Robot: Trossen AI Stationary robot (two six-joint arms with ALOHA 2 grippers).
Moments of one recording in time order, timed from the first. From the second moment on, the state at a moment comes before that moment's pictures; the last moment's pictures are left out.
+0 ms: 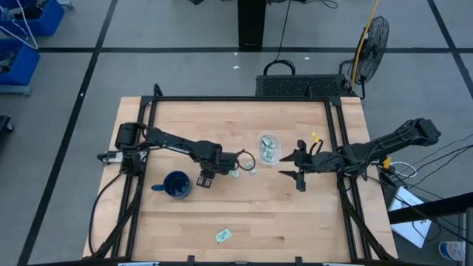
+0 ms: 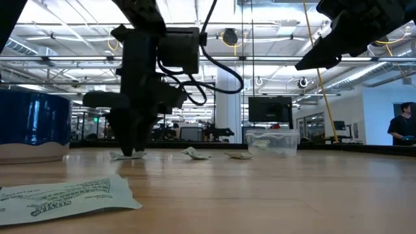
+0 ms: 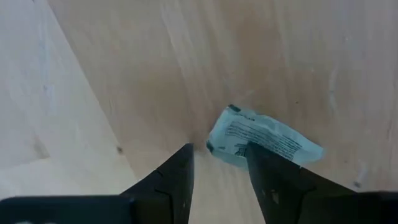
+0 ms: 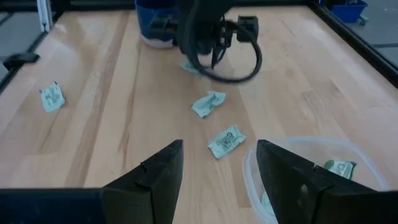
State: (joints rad) left arm -0.02 1.91 1.21 -0.88 -0.05 0.26; right arm 0.28 0.89 0.48 -0.10 0.34 0.20
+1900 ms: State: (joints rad) left arm 0.07 1.90 1.53 -0.30 -0.24 0.53; right arm 0.28 0.80 0.45 -0.25 0.36 0.24
